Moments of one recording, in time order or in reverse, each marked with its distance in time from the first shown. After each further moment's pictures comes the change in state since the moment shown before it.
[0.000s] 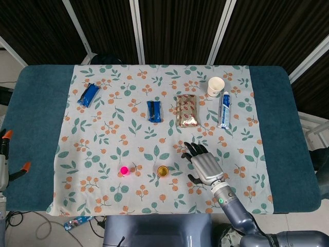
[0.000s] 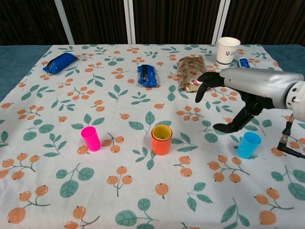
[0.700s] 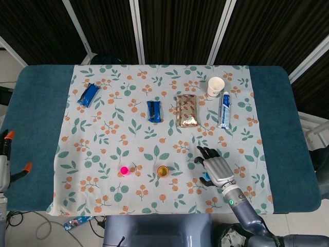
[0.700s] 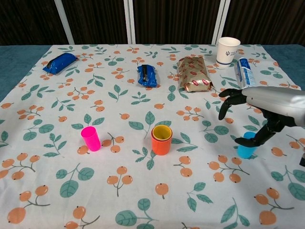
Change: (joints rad) left arm 0.004 0.003 0.005 -0.007 0.022 -0.007 -0.003; right arm -0.062 0.016 -0.069 0.118 -0.068 -0.024 0.121
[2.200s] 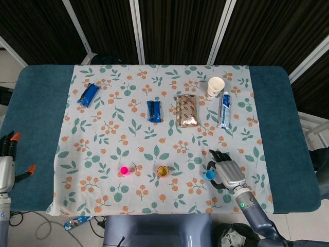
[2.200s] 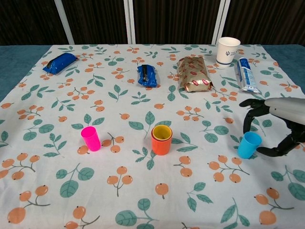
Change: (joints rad) left arm -0.001 -0.012 0.003 0.002 0.001 -0.027 0.030; right arm -0.068 0.034 -0.029 0.060 -0.046 -0.026 0.090
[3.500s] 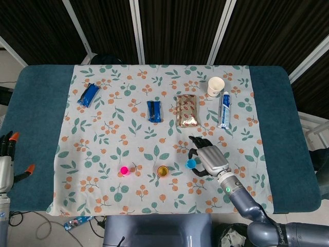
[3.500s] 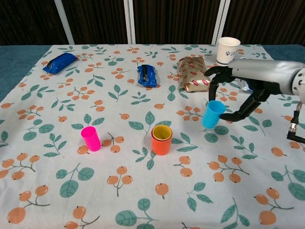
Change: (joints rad) left arm 0.005 0.003 -0.007 -0.002 0.000 0.001 -0.002; right arm 0.162 0.042 0.174 -0.108 0.135 -0.137 -0.044
